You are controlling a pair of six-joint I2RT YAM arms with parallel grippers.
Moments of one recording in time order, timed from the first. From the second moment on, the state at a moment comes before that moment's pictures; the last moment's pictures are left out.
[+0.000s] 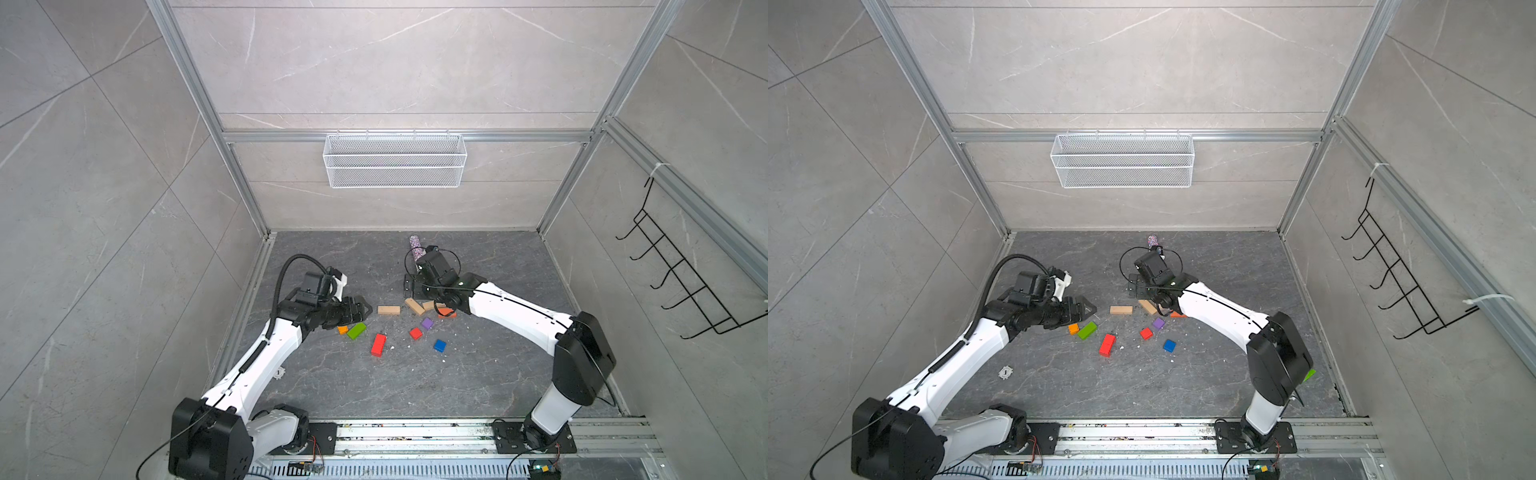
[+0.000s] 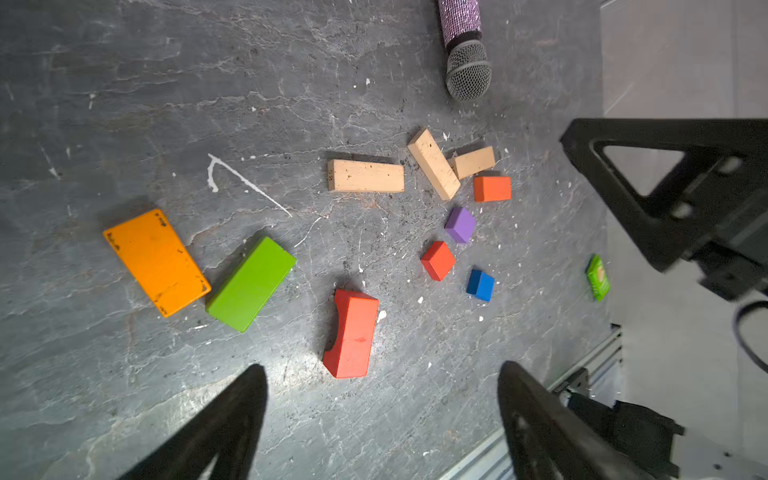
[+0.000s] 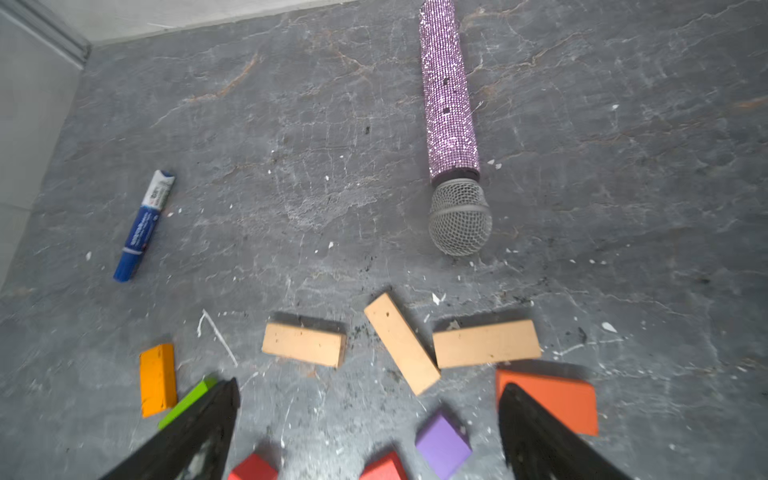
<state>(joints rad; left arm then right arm) -0.35 1.23 0.93 -0.63 0.37 -0.46 0.71 1.67 1.31 -0.47 0.20 0.57</state>
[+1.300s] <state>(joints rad) -0.67 2.10 1.64 -0.69 0.11 0.15 0.68 1.15 0.87 -0.52 0.00 0.63</state>
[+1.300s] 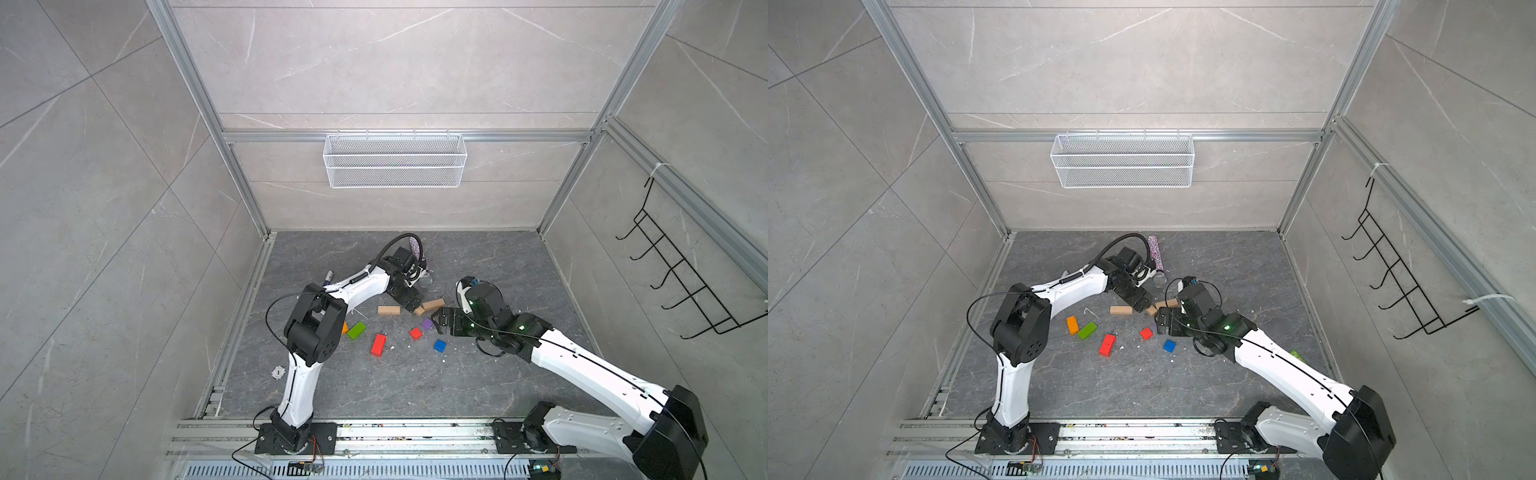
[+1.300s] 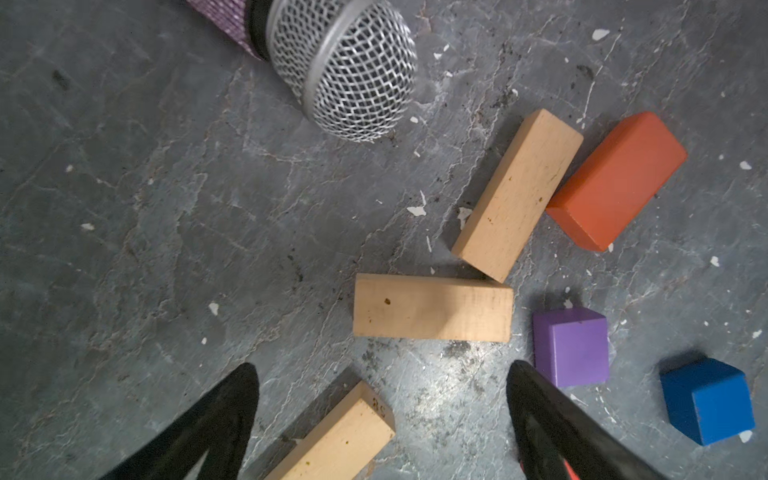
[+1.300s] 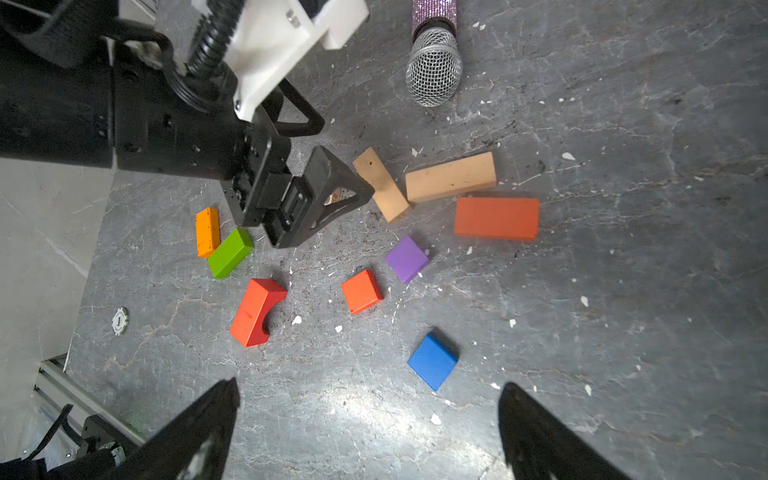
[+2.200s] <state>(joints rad) -0.72 2.22 1.71 -0.72 0.08 0.15 0.66 1.14 0.86 -0.52 0.00 0.64</state>
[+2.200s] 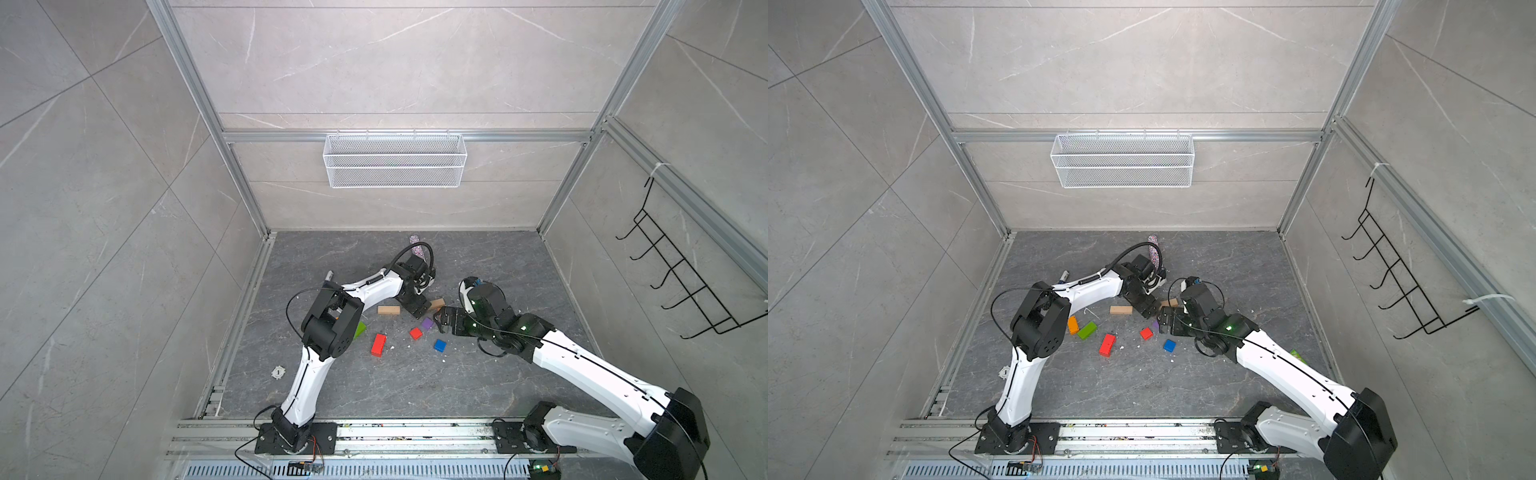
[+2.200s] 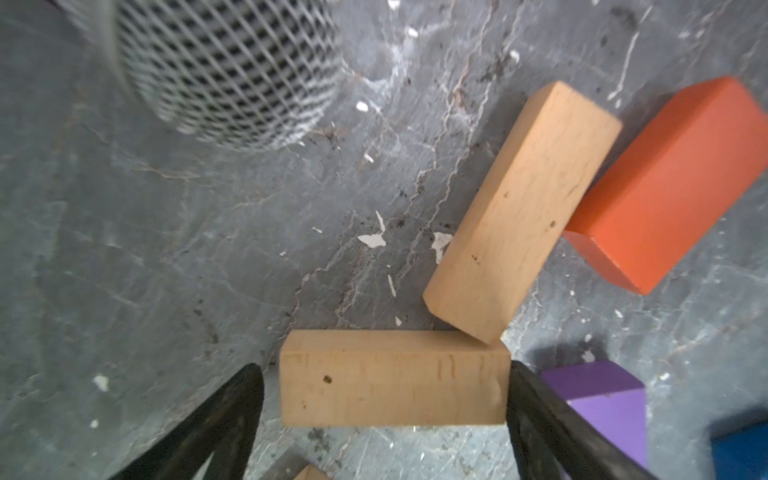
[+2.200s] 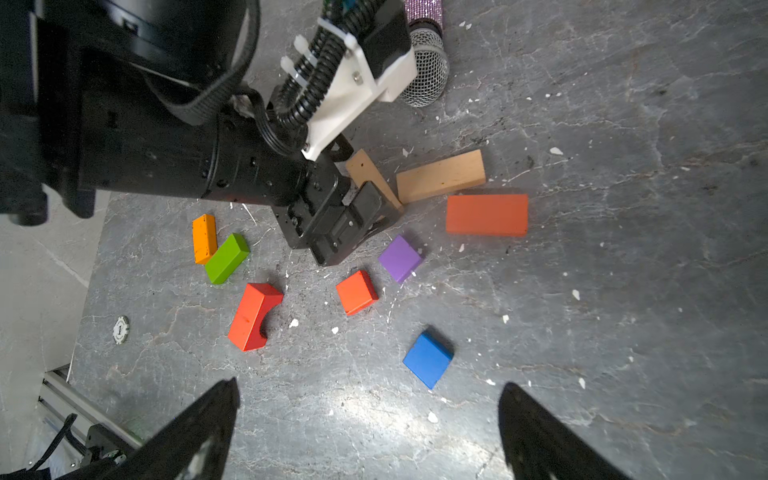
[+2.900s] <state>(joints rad) -0.75 2.25 1.75 -0.72 0.03 0.10 0.66 1.15 0.86 -0.52 0.00 0.64</state>
